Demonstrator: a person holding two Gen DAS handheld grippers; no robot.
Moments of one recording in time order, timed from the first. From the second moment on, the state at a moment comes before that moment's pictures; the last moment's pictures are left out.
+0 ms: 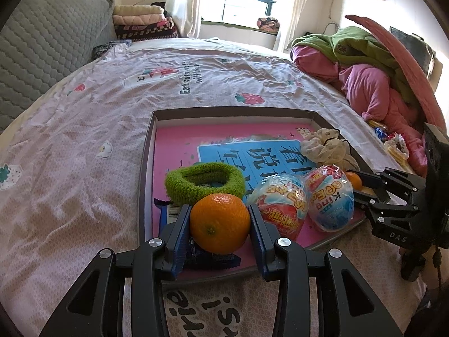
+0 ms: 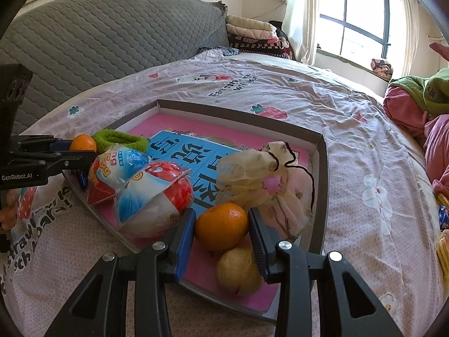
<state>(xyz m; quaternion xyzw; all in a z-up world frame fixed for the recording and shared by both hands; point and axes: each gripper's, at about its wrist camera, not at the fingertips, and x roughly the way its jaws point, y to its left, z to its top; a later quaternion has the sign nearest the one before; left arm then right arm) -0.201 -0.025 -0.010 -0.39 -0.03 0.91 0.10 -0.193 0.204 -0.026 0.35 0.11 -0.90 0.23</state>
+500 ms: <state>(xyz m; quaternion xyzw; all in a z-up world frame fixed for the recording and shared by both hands) -0.200 -0.026 -0.009 -0.39 -0.03 0.91 0.10 -0.192 0.205 -0.026 0.36 0.11 -0.90 0.23</state>
